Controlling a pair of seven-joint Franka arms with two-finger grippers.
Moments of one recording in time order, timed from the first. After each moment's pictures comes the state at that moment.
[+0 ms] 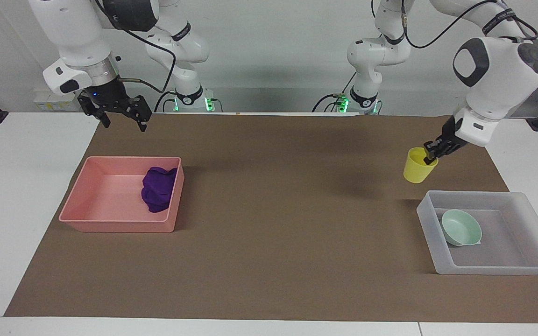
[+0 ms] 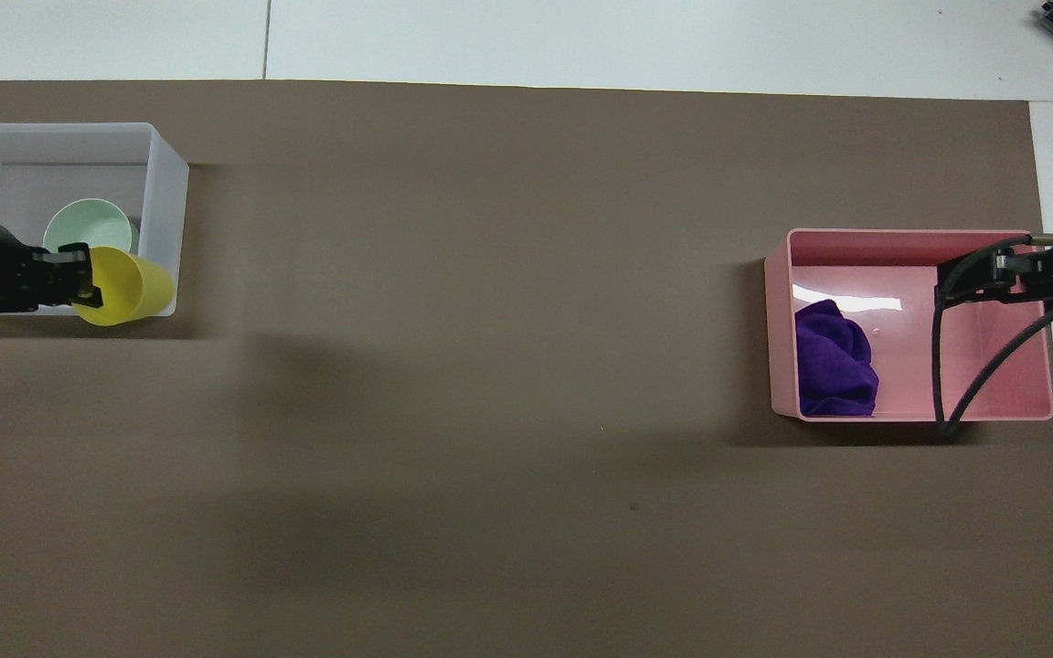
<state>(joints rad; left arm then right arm) 0.09 0.09 -0.05 -1.70 -0.08 1.79 -0.20 -0.08 0.02 0.10 -1.54 -0.05 1.53 0.12</state>
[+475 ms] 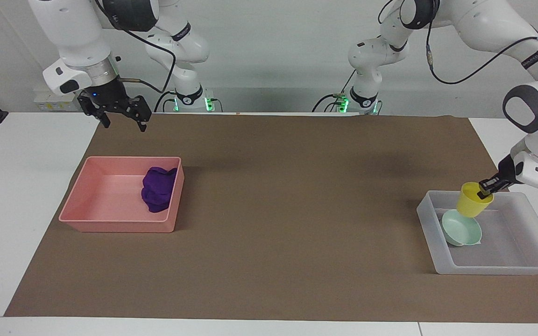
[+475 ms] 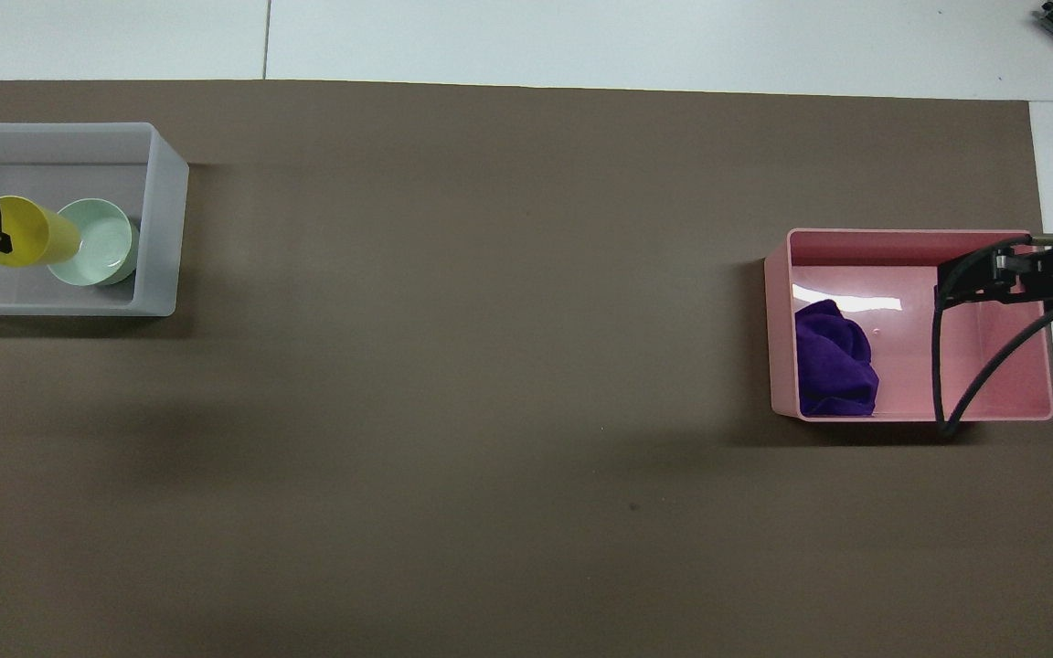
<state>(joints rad) 0.26 0.41 -0.05 -1.47 0.00 1.86 -0.01 -0.08 0.02 0.10 -1.54 -0.05 1.53 0.12</state>
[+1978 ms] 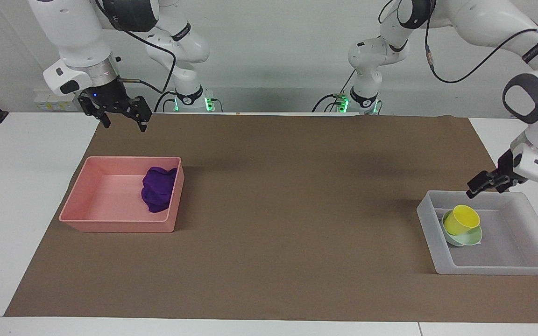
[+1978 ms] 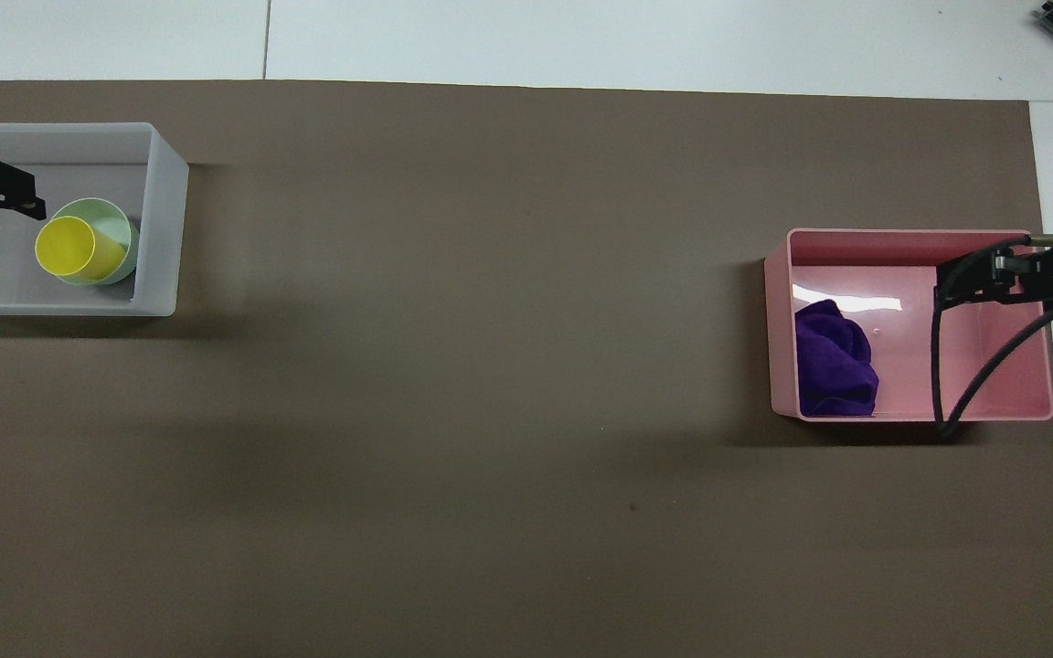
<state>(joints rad) 0.18 0.28 -0.08 -1.39 0.00 1.66 0.00 -0.08 0.02 0.10 -1.54 -0.05 1.53 0.12</state>
